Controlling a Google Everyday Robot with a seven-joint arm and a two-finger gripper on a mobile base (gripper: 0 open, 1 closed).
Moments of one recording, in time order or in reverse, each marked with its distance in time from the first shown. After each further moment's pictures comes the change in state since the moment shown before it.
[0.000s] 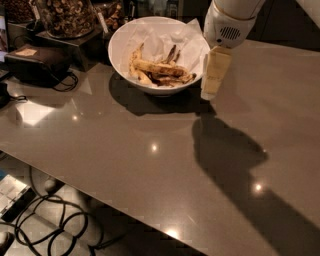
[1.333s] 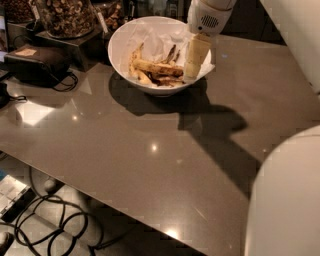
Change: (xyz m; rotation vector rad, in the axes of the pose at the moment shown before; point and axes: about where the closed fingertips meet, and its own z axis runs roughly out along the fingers) arm -0.033 -0.051 0.029 -0.057 -0.079 0.012
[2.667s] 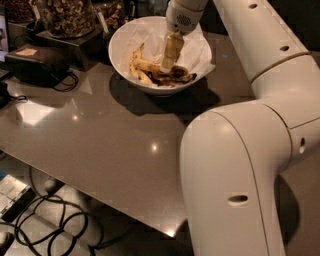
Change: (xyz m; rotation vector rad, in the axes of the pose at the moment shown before) arm -0.051 -0.054 0.049 -0.043 -0.070 -0.020
